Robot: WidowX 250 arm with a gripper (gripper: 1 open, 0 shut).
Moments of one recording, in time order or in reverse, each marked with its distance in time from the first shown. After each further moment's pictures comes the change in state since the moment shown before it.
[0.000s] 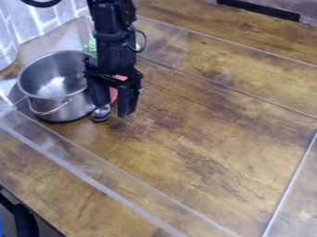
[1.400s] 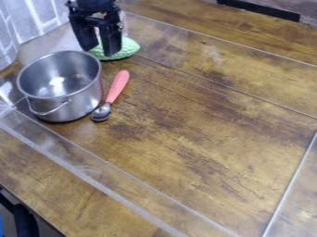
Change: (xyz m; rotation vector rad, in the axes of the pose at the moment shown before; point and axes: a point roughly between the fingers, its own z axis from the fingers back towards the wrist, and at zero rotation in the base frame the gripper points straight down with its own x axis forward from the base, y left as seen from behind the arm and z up) arm 0.033 0.049 0.061 -0.062 -0.173 -0.035
